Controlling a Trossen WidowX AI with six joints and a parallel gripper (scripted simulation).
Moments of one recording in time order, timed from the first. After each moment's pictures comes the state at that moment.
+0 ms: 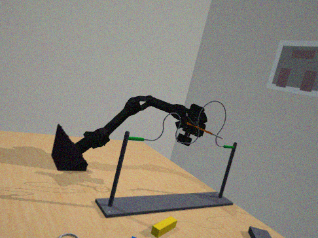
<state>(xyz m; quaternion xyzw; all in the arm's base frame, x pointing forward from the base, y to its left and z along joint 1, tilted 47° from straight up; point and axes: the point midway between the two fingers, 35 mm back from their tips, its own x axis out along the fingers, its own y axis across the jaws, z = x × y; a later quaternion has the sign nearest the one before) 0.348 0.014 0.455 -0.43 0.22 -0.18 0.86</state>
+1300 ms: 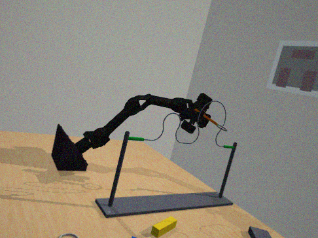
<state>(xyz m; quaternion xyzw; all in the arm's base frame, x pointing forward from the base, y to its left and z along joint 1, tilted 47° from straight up) 0.347 -0.016 0.511 -0.52 0.17 -0.18 0.81</state>
